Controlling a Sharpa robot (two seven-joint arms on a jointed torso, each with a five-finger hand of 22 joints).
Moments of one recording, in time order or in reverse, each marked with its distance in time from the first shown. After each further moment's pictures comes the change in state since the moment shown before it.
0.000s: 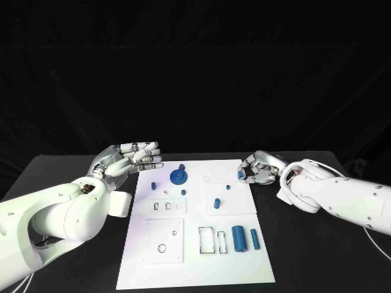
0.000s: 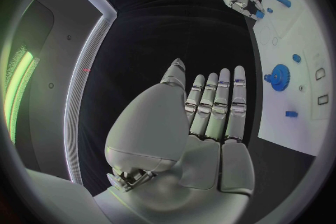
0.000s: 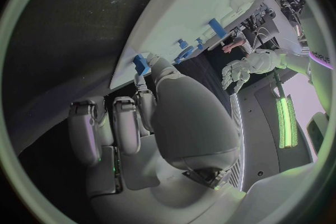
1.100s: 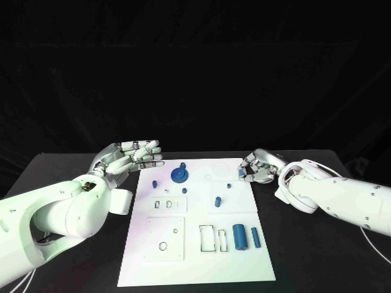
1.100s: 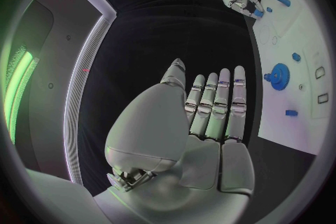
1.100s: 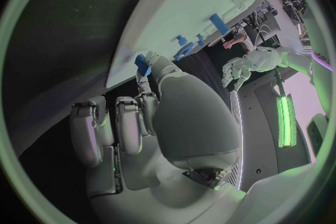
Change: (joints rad) left arm 0.000 -0.001 0.000 -0.005 0.000 0.001 -0.004; left_hand 0.000 0.000 0.000 0.000 0.000 0.000 0.000 0.000 0.000 0.000 0.000 0.000 0.000 0.000 0.000 0.000 0.000 0.000 0.000 0.000 0.000 0.000; right arm -0.007 0.010 0.002 0.022 0.020 -0.061 -0.007; right_hand -0.017 0.029 0.098 -0.022 -0.019 0.116 -0.031 0.064 0.012 0.052 -0.045 0.045 -0.003 -0.003 -0.033 0.018 0.001 0.000 0.000 -0.029 0.019 0.001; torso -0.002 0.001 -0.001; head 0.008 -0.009
